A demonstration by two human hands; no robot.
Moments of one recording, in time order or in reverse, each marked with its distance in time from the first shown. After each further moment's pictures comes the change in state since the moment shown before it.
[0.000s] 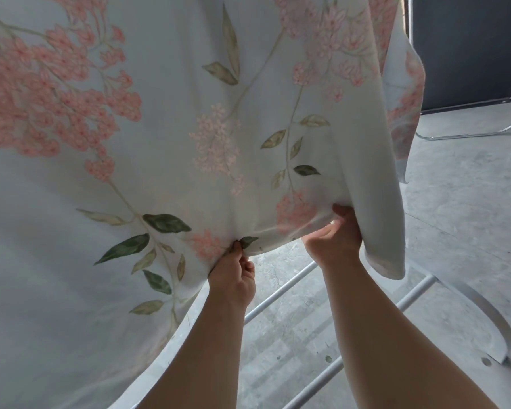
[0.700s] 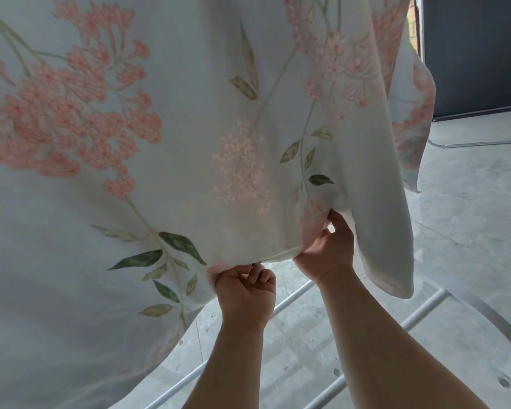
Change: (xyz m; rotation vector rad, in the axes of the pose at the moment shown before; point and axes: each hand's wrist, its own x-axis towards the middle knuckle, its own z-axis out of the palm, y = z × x) left_hand -0.037 -0.008 -0.004 -0.293 -0.249 -0.062; right_hand -0.020 0.014 0.022 0.094 -0.191 0.237
